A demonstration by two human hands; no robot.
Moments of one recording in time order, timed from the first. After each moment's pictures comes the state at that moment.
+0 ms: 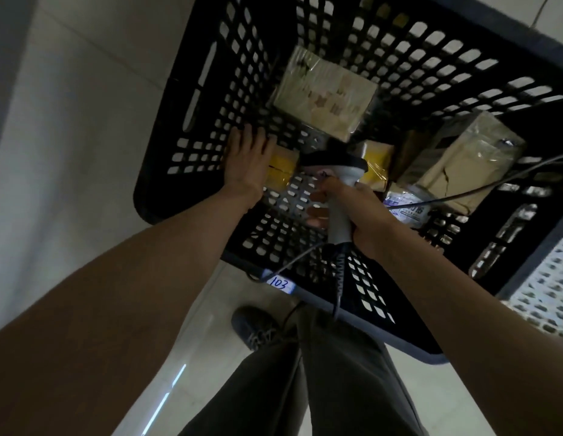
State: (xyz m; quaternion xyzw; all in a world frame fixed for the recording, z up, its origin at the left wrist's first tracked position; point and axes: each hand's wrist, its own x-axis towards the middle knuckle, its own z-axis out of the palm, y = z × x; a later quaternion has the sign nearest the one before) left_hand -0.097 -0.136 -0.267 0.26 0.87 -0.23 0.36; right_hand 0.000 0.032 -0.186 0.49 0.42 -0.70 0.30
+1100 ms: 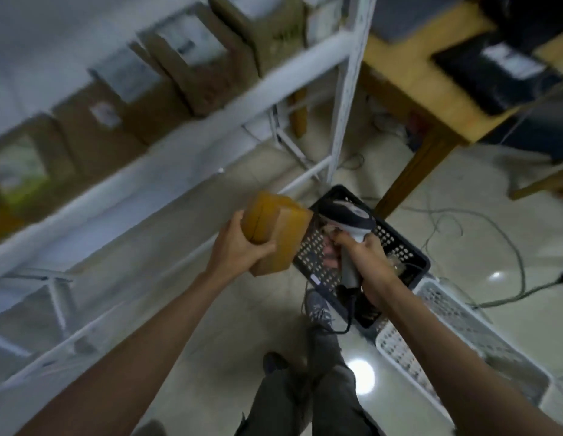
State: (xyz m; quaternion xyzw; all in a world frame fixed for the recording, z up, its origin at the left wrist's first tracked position) left_hand 0.099 -0.271 0.376 -0.17 0.90 0.38 0.12; right_hand 0.100 -0.025 0.407 0.25 0.62 -0.71 0.22
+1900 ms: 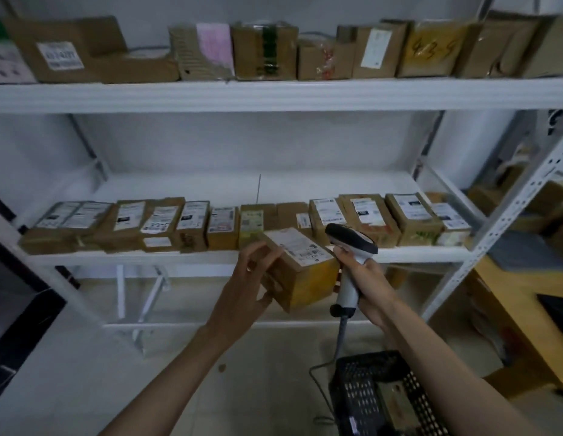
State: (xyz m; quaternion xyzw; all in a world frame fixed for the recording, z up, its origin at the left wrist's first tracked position) left_hand 0.268 -0.376 0.604 -0.09 0.92 0.20 -0.31; right_hand 0.104 -0.191 0.652 -0.11 0.60 -0.71 0.35
